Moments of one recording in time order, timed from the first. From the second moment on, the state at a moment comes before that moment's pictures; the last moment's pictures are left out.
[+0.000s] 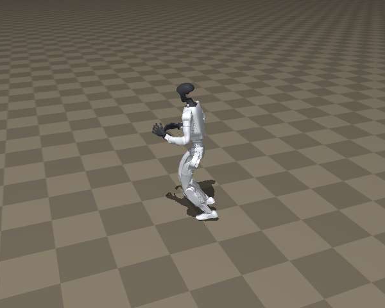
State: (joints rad) left arm -0.15 0.42 -0.40 -0.08 0.15 -0.42 0.37; right arm 0.06 -0.55 0.38 -0.11 -0.24 -0.39 -0.22; waist -0.06 -0.10 0.22; left_leg -0.18 -0.18 0.12 0.81 -0.42 0.04; right_leg -0.46 -0.17 -0.08 1.32 -0.49 0.00
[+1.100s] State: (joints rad) left arm -0.24 0.38 -0.35 -0.15 0.19 -0.46 0.54; right arm 0.18 -0.52 0.41 -0.03 -0.23 -0.39 -0.29; waist -0.10 -0.05 0.14; left_leg -0.09 -0.09 0.09 0.91 -0.31 -0.04; right_leg -0.54 0.00 -0.10 0.86 -0.41 0.07
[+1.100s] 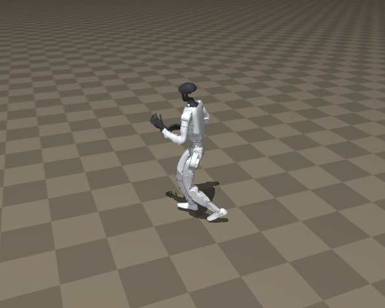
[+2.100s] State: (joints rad) left arm 0.11 0.38 -0.30 -0.06 0.04 -0.41 0.39; right arm -0.18 -0.45 0.31 -0.24 -0.17 -0.39 -0.37; waist 0.10 -0.09 0.20; left_leg -0.44 0.09 0.16 1.47 -0.46 0.11; right_leg -0.29 0.02 -0.09 1.03 -0.63 -0.03
